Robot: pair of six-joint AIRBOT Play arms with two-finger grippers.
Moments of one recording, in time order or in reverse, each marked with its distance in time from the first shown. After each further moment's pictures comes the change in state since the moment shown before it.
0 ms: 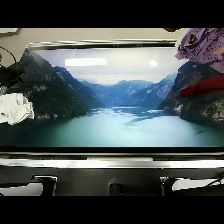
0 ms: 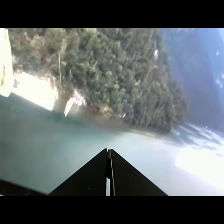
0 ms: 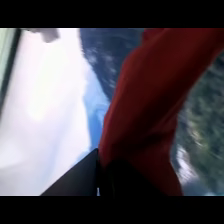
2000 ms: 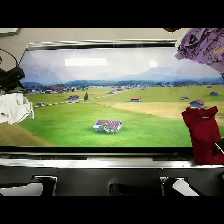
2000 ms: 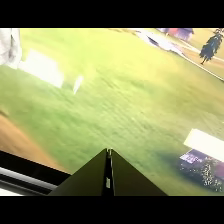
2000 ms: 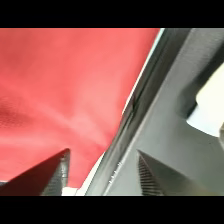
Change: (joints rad) left arm 0.001 0.005 0.000 0.000 -0.086 0.011; right arm -0.175 0.475 -1.126 -0.627 0.051 -0.148
